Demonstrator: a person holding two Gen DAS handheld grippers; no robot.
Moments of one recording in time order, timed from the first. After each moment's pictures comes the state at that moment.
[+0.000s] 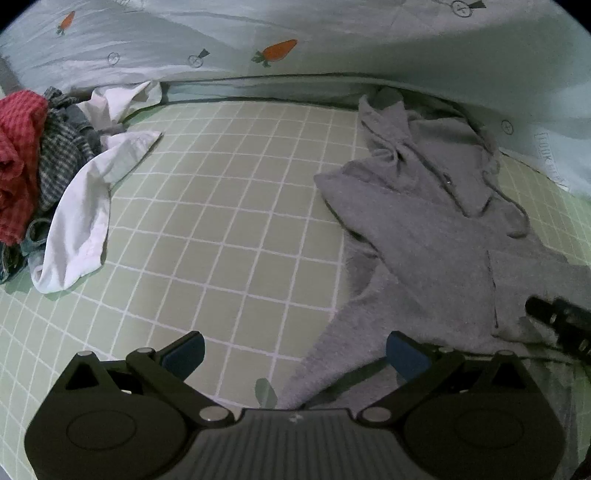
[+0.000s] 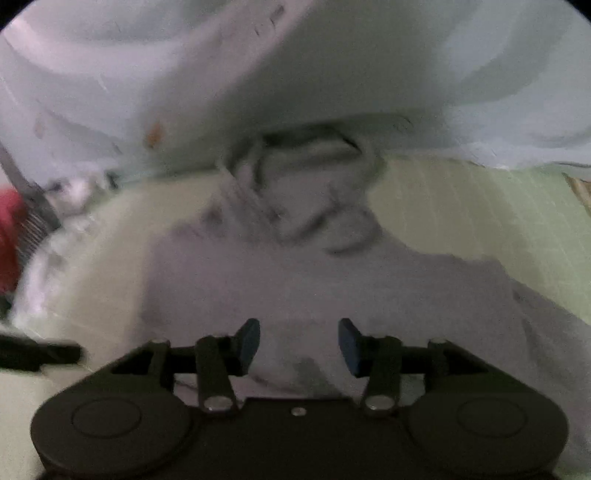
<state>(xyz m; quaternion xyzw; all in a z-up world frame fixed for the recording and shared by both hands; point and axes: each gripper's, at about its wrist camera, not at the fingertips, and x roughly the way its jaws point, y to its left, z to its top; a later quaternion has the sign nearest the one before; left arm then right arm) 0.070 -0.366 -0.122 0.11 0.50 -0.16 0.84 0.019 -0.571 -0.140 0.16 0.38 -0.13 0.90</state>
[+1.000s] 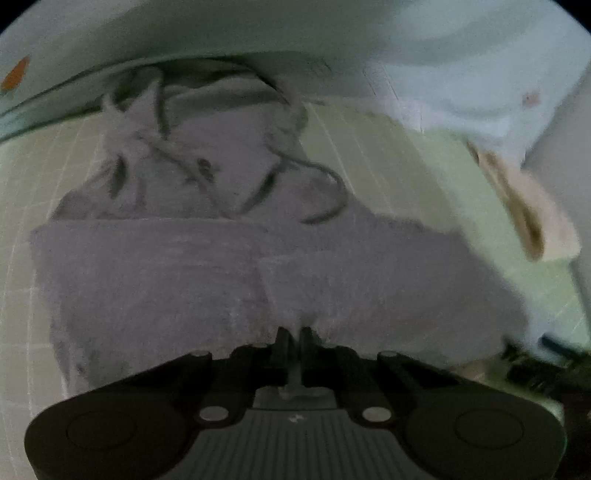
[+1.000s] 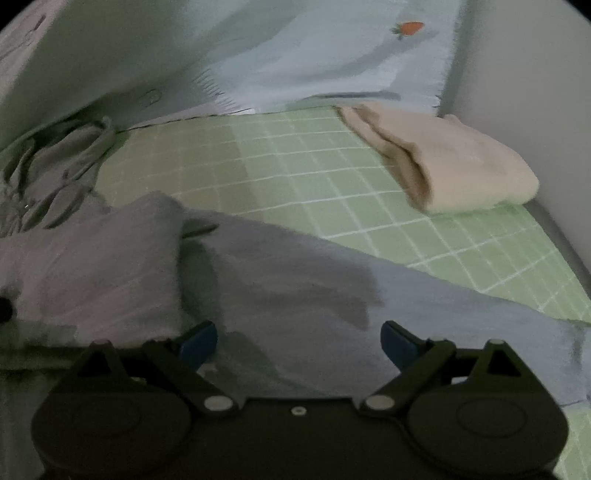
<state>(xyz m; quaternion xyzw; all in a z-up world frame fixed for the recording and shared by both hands) 0.072 -0.512 -0.159 0.11 0.51 -0.39 0.76 -0.078 -0.663 -0.171 0.15 0.41 -0.38 0.81</state>
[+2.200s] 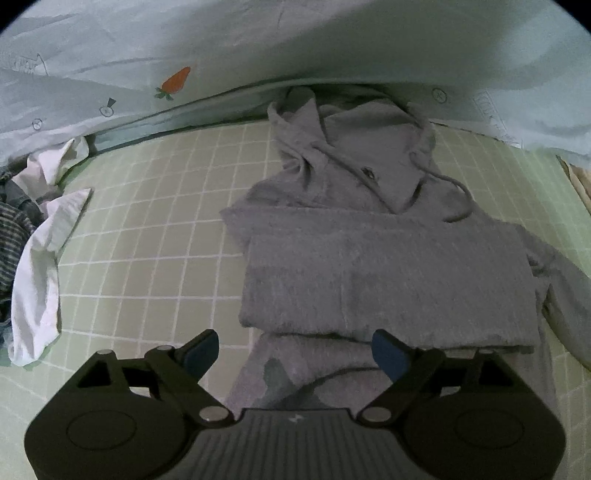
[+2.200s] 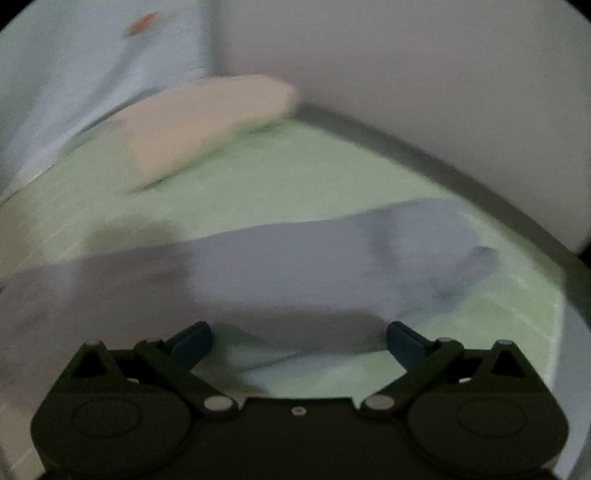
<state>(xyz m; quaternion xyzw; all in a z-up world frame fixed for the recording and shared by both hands) 0.065 -0.434 -0.112 0.19 0.48 -0.23 0.82 -0.264 -0.744 -0.191 0.28 0.32 -0.60 0.68</state>
